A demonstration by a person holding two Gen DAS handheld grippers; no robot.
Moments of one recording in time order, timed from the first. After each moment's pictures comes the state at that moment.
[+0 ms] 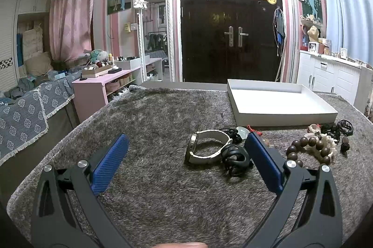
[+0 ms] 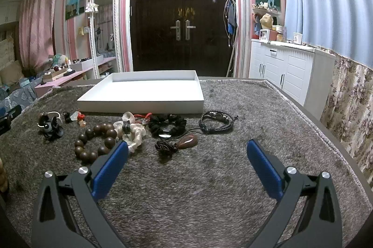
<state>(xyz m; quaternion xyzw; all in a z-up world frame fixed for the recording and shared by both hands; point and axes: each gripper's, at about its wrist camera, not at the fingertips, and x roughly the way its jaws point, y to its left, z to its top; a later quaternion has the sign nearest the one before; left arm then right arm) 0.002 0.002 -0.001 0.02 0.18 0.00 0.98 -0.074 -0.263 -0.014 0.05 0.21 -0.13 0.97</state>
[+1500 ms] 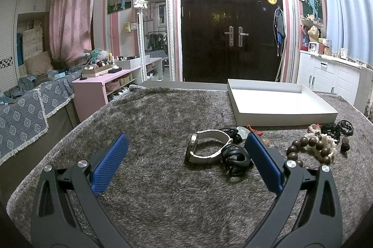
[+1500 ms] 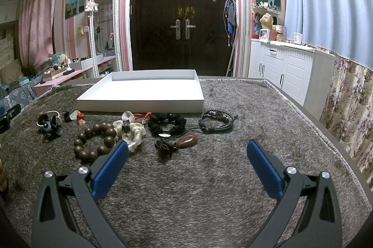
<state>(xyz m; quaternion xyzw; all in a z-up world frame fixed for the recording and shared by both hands) 0.001 0.004 -0.002 0.02 0.18 0.00 0.98 -0.073 -0.262 -0.014 0.05 0.21 -0.13 0.97</state>
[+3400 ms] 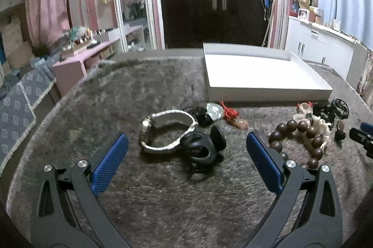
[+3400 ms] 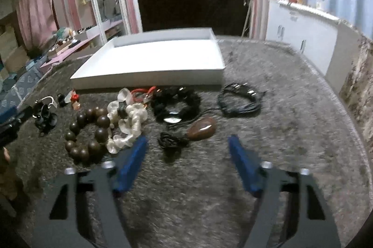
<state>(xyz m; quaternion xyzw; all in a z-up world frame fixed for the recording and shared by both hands) 0.059 -0.053 -0.017 0.03 0.31 -0.05 0.95 0.007 -0.278 -0.037 0.09 0.36 -0.07 0.93</state>
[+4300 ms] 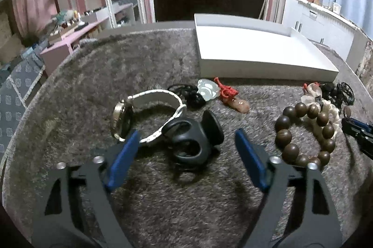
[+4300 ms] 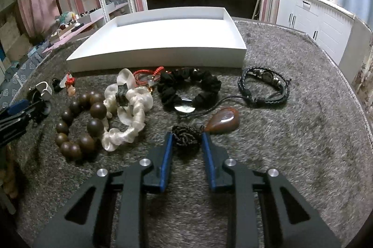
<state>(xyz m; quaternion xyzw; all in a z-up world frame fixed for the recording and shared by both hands) 0.096 -0.069 -0.045 0.04 0.38 -0.07 0.92 0.039 -0.257 -0.060 0.08 0.40 -0.05 0.91</state>
